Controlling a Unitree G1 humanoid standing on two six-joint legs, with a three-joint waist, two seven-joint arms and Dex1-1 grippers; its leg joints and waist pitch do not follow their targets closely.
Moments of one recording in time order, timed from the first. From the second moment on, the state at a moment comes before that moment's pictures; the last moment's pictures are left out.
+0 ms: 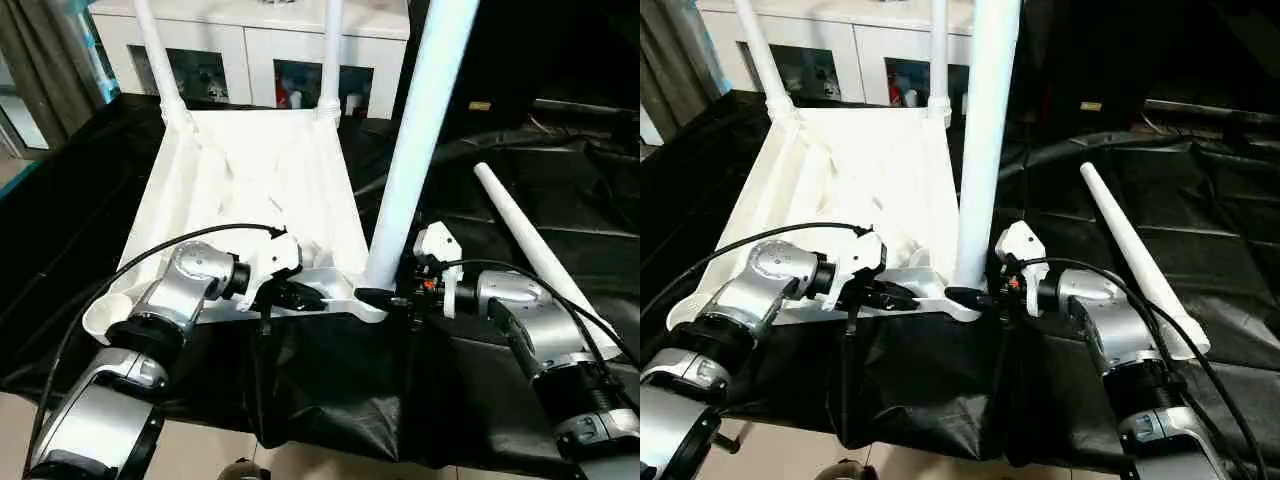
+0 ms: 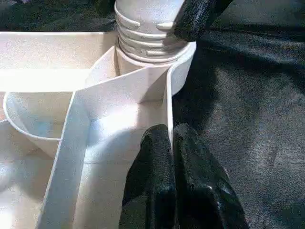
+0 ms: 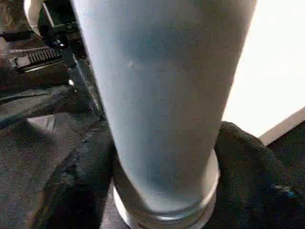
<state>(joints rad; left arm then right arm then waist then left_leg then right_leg) -0.70 0.33 -0.26 0.80 0.01 -0.06 -1.32 -0.47 -0.36 0.15 0.45 0.19 0.17 1.08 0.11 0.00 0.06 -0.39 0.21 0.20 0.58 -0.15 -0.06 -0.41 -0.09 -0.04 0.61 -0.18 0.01</state>
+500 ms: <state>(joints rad) -0.76 0.23 -0.25 0.89 0.06 -0.02 -1.04 -0.51 -0.24 0.07 0.54 0.15 0.20 0.73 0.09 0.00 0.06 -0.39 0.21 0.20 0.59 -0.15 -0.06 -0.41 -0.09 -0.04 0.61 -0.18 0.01</state>
